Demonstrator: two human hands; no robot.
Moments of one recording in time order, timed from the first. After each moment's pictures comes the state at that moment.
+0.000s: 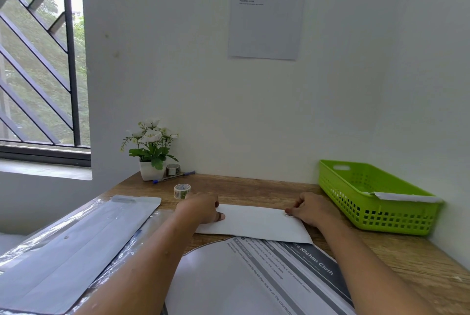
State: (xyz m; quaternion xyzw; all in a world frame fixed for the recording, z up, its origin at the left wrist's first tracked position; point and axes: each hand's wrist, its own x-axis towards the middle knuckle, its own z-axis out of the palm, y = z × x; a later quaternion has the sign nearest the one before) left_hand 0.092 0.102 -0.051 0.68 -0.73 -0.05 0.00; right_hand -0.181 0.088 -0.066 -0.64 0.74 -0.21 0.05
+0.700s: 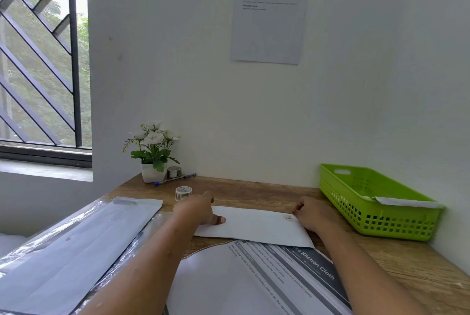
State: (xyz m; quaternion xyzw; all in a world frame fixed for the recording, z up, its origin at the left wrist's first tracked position) left_hand 0.102 0.093 -0.056 0.72 -0.69 -0.10 0.04; right_hand -0.178 0.084 -0.070 -0.63 0.75 -0.19 0.01
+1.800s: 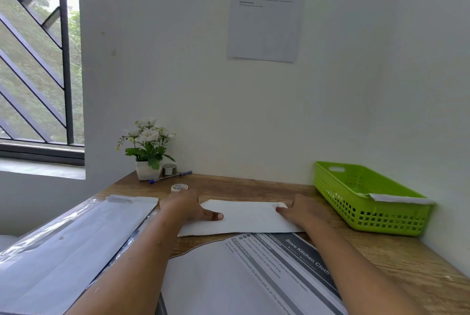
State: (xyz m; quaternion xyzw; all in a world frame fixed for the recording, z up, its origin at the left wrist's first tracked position) left_hand 0.120 0.093 -0.059 0.74 -0.66 -0.10 0.07; right_hand -0.160 0.090 -0.068 -0.59 0.79 -0.16 0.01
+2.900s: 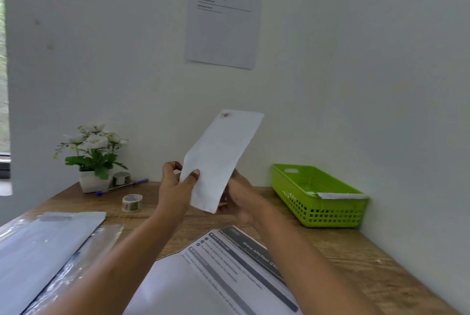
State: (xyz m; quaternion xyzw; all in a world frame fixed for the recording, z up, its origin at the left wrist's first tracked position) left_hand 0.042 0.133 -0.023 0.41 -0.50 -0.38 0.66; right_hand -0.088 0.153 0.004 -0.55 0.45 -0.48 0.52
